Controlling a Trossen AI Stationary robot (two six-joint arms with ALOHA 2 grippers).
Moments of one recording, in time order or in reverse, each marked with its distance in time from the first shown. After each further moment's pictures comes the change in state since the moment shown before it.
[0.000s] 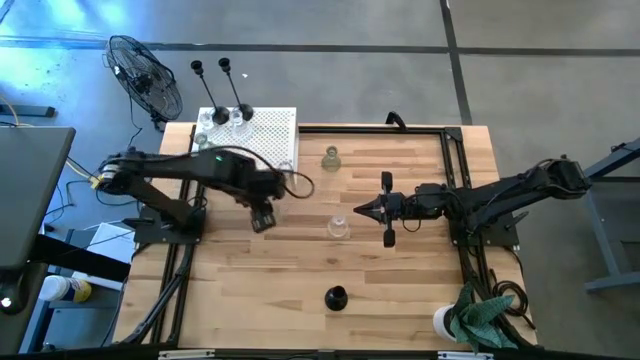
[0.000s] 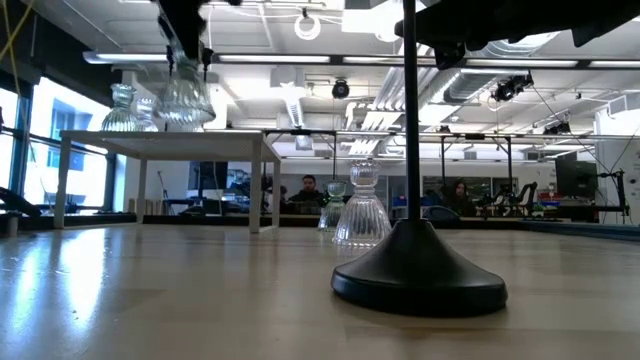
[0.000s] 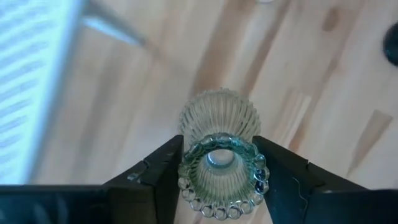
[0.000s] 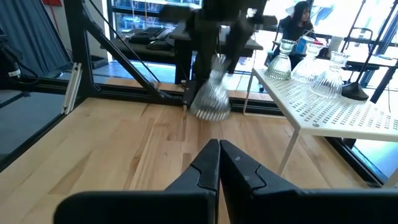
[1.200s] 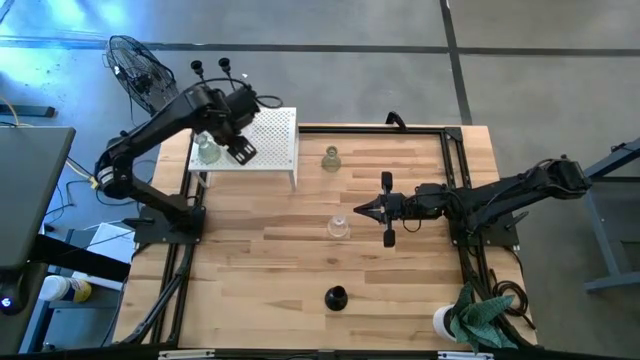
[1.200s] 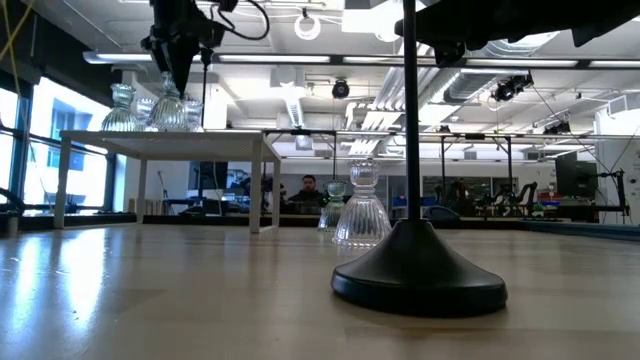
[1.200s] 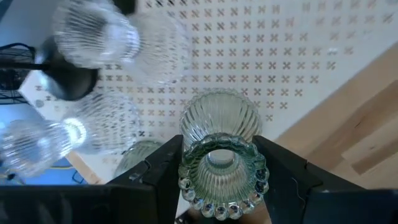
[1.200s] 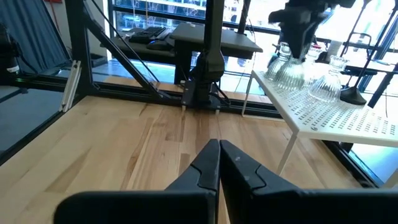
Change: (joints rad) left arm 0.637 -0.035 0.114 -0.205 -0.120 0.242; right arm 0.000 0.000 0.000 0.004 0.000 -0.026
